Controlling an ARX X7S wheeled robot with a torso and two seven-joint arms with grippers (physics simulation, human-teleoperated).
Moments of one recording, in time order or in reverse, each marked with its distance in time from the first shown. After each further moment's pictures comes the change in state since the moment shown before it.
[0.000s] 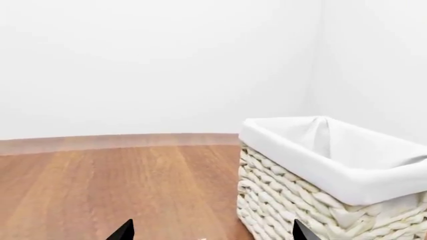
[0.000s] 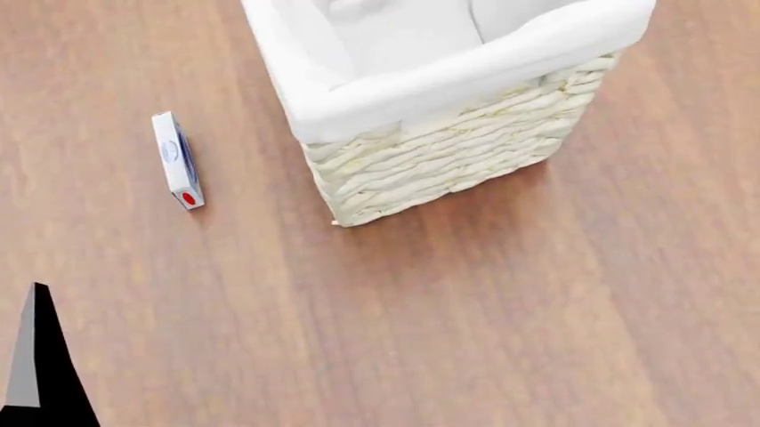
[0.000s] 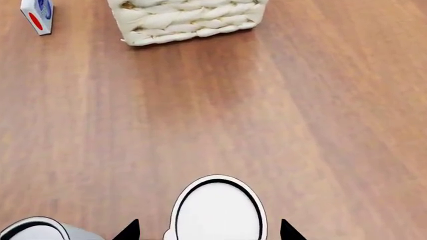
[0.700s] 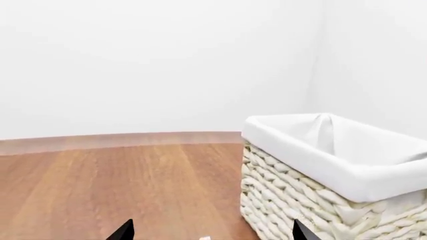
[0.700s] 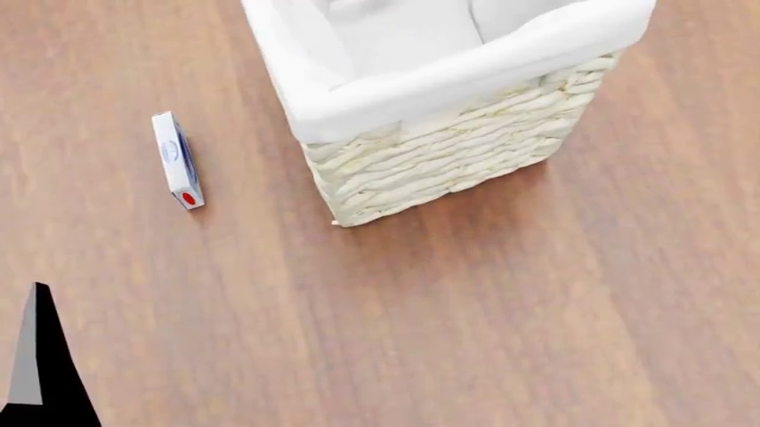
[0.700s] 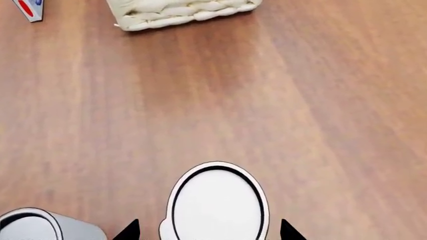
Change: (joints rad) left arm -0.003 -0.004 0.004 -0.009 0.006 -0.002 -0.011; right arm 0.020 0.026 0.006 0.013 0.055 0.051 0.037
